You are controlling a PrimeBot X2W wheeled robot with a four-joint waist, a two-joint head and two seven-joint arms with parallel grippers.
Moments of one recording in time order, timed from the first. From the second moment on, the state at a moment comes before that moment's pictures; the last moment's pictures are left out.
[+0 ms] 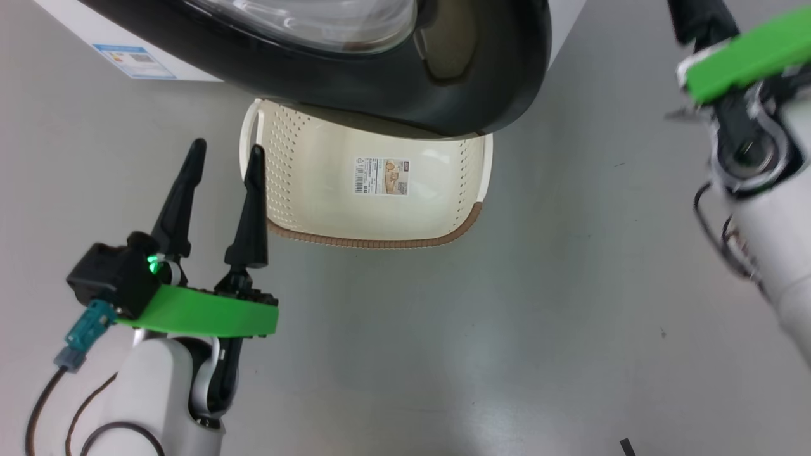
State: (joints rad) left arm -0.46 0.05 -0.09 0.20 -0.32 -0.11 -0.26; right arm -1.02 -0.32 0.44 0.66 1.43 0.12 -0.11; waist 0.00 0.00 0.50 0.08
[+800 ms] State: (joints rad) left arm -0.47 0.06 -0.07 0.18 -0.31 -0.09 -0.26; right arm -0.61 -0.11 0.06 0.30 0.29 0.12 -0.26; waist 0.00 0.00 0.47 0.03
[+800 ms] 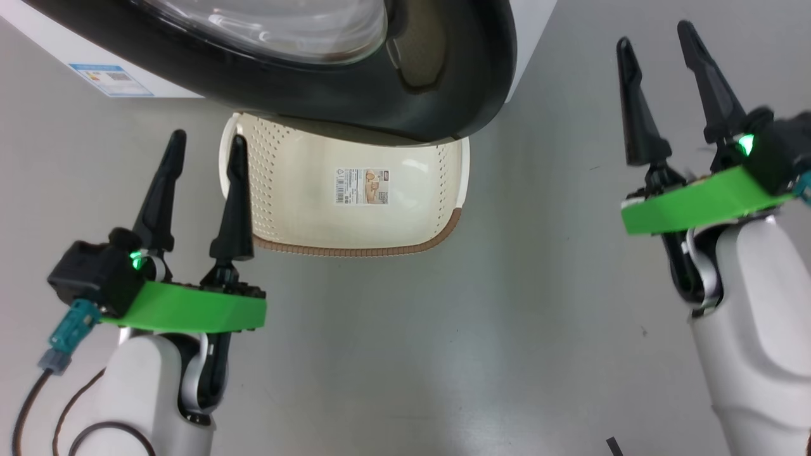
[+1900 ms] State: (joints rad) left arm -0.43 0.04 -0.04 0.11 -0.25 -0.09 -0.26; right arm -0.35 -0.06 -0.02 0.03 0.16 0.12 -0.26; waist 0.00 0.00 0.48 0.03
